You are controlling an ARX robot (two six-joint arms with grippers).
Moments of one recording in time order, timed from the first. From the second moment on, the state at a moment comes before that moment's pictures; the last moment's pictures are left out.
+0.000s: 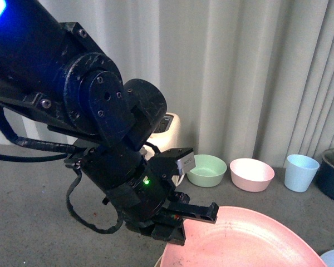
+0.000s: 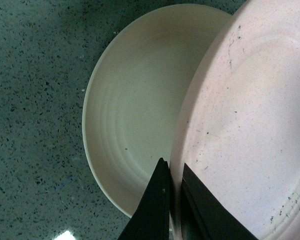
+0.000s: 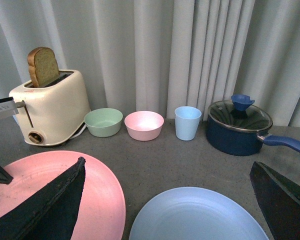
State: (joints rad) left arm -0.44 2.07 1.42 -0.43 0.34 0.03; right arm 0.00 0.00 0.01 0.00 0.00 0.00
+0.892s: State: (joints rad) left arm -0.39 2.23 1.58 -0.49 0.30 0.11; right arm 0.00 0.00 0.01 0.00 0.00 0.00
